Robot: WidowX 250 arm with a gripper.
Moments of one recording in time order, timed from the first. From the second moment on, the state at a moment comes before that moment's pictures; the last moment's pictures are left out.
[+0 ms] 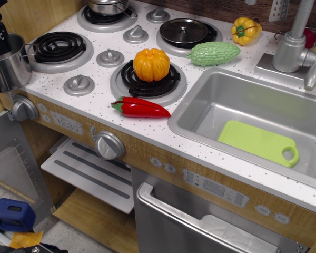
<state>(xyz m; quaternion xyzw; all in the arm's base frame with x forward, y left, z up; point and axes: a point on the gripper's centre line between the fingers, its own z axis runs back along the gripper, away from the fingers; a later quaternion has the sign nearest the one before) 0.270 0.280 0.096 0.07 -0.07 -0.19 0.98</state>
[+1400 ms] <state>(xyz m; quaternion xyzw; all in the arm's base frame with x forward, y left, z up) 0.271 0.287 0.052 0.04 -0.08 -0.20 0.98</state>
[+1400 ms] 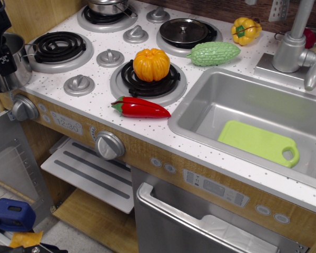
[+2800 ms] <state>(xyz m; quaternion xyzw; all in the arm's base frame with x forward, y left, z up) 0.277 0.284 0.059 0.07 -0.10 -0.22 0.97</state>
